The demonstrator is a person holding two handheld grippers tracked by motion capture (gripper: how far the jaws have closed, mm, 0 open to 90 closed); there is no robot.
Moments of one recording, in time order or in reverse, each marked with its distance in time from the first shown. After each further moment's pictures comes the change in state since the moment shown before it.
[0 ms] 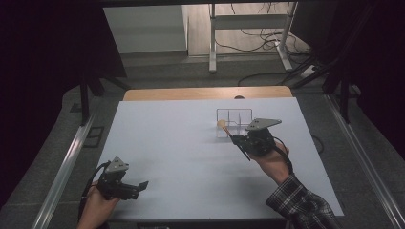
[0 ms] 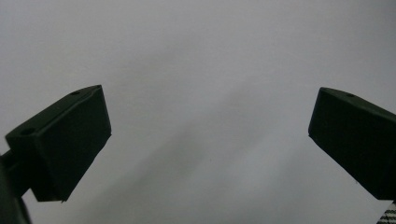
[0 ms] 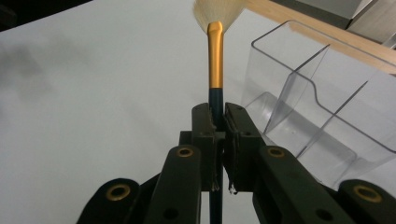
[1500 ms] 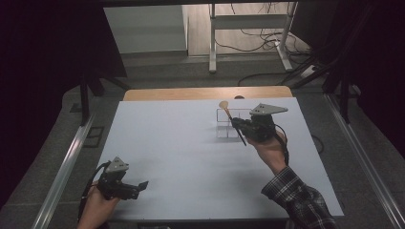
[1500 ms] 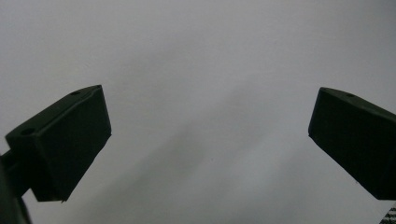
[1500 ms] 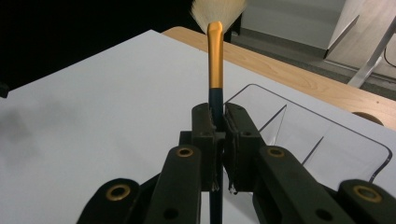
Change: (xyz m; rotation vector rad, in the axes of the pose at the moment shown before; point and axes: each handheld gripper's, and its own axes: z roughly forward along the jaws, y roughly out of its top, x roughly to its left) left arm 0.001 0.000 0.001 0.009 0.004 0.003; right arm -0.020 0.029 0.000 -0.149 -0.034 0.076
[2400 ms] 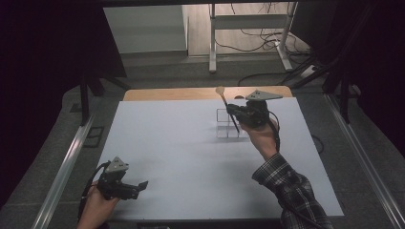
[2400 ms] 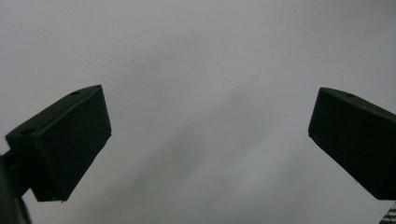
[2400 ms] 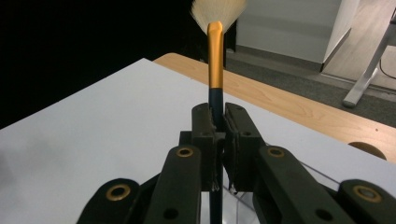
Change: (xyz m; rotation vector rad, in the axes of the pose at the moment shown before) left arm 0.000 0.000 0.000 -0.004 0.000 0.000; right arm -0.015 0.028 0.025 -0.067 -0.011 0.042
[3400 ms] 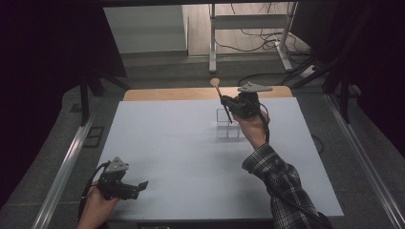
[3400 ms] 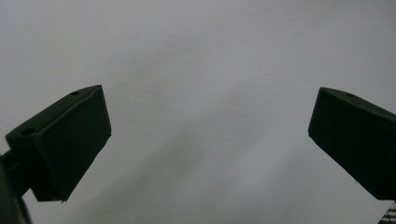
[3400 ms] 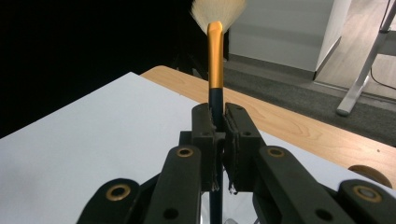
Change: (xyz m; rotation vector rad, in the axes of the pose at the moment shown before) left arm 0.000 0.000 0.000 -0.001 -0.004 0.002; right arm -0.010 0.012 0.037 -0.034 -0.030 0.006
